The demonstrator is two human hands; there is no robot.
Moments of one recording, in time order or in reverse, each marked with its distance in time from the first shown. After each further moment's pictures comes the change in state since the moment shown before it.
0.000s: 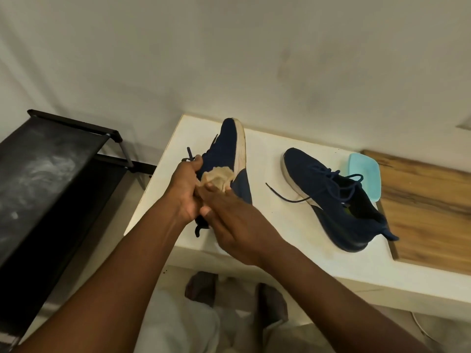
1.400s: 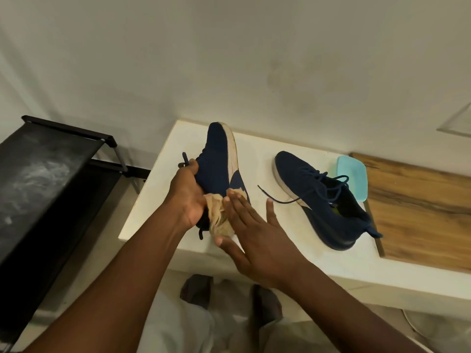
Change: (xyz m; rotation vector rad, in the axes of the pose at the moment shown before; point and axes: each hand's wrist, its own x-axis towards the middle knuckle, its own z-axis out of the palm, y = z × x) left_hand -0.021 -0.009 0.015 -0.055 0.034 0.001; right_hand -0.049 0.018 -0.012 -0.440 -0.165 0.168
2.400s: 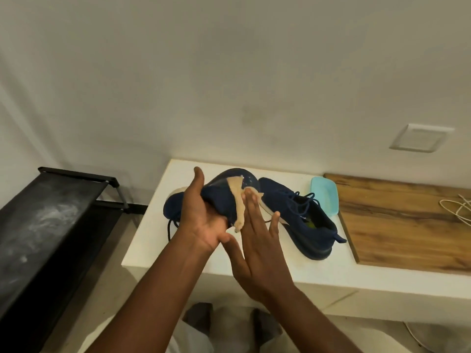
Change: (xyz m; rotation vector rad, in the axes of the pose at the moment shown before) left_hand -0.103 -0.009 0.060 -0.190 -0.279 -0.021; right_hand -0.043 -0.030 -0.044 0.344 0.514 0.158
